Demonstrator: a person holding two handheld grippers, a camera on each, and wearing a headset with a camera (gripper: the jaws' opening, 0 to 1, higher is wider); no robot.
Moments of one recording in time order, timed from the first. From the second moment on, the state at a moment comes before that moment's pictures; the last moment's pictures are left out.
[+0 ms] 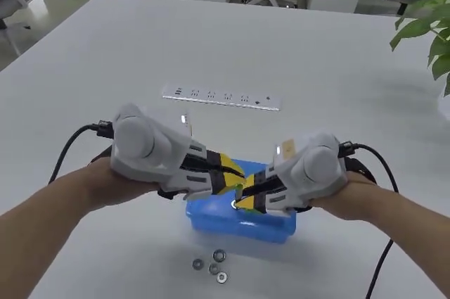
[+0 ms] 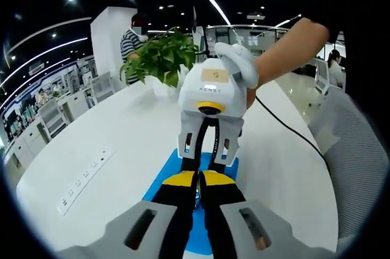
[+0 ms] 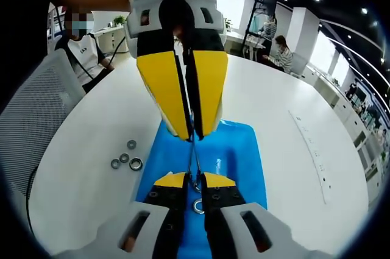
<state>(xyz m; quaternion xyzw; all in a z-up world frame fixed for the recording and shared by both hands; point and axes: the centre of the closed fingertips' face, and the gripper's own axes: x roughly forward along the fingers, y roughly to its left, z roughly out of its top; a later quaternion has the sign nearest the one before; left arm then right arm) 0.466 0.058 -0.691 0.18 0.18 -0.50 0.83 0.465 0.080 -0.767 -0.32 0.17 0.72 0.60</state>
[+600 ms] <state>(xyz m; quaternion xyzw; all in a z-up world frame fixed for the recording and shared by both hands) 0.458 0.052 -0.678 0.19 0.17 -0.51 0.82 0.462 0.078 -0.761 -0.34 0.16 0.71 0.59</state>
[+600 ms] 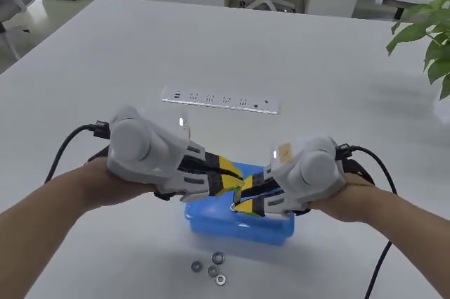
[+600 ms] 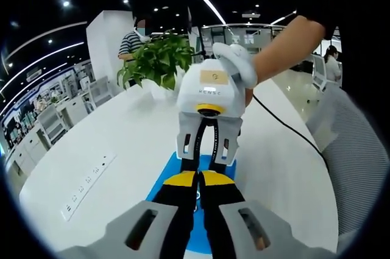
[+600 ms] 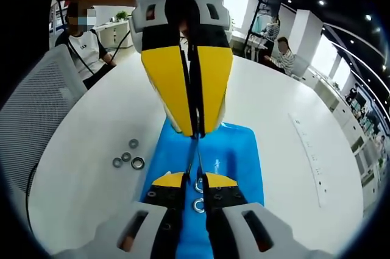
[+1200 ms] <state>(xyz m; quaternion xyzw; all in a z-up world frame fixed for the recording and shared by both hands) 0.455 0.057 -0.659 0.17 0.17 -0.50 0.83 0.456 0.064 -0.741 -0.33 0.16 0.70 0.61</state>
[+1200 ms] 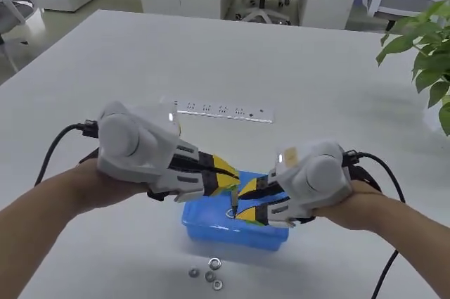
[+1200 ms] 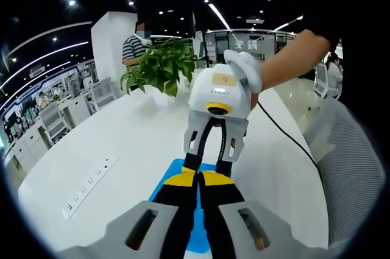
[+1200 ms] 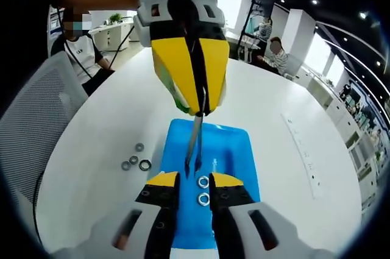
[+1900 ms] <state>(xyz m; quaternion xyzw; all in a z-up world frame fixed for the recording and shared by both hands) 0.437 0.063 -0.641 0.17 0.17 -0.49 0.84 0.447 0.028 -0.719 -0.29 0.18 0.66 0.67</state>
